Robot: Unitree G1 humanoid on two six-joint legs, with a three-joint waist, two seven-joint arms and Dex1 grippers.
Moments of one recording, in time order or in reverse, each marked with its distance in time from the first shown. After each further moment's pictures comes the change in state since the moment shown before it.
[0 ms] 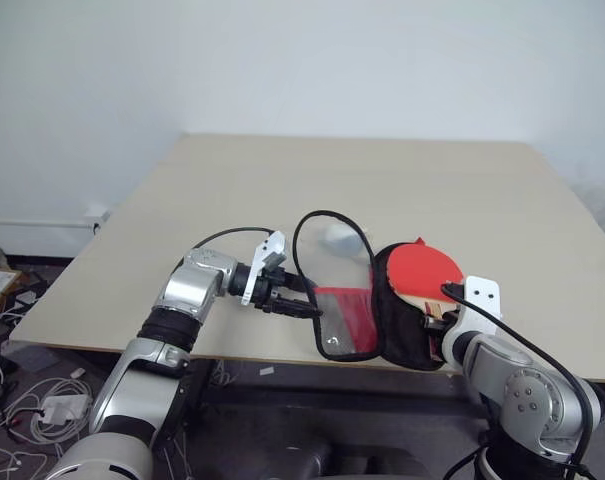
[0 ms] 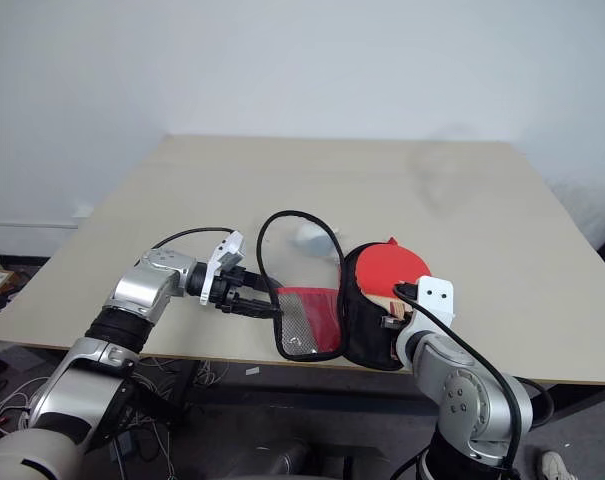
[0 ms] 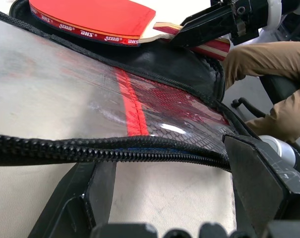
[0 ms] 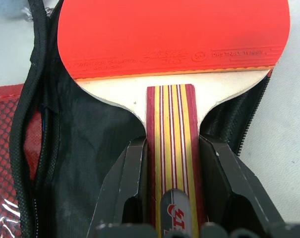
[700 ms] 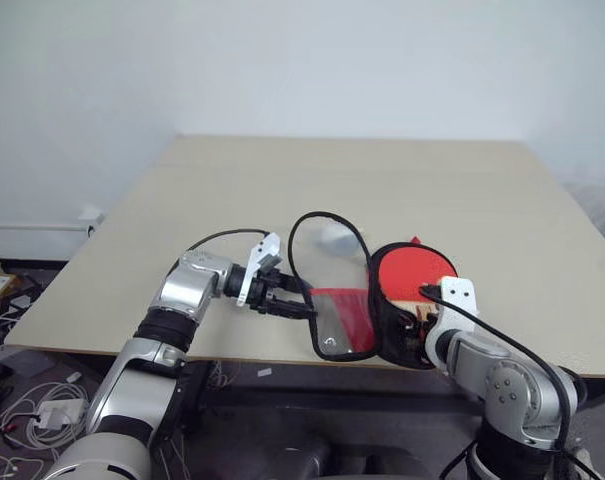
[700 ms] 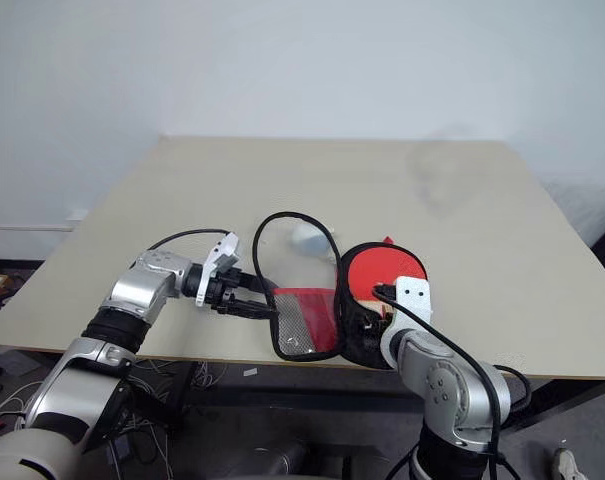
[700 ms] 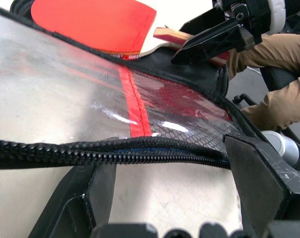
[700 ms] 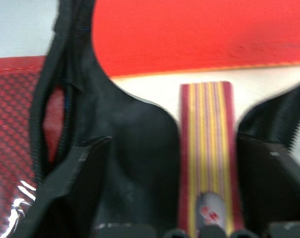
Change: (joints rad) left arm 0.000 0.012 0.000 0.067 0.008 -0.062 -0.011; right arm -0.033 0.000 0.083 0.077 -0.024 -0.014 0.028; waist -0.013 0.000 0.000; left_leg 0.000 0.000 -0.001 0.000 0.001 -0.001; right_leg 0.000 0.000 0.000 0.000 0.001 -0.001
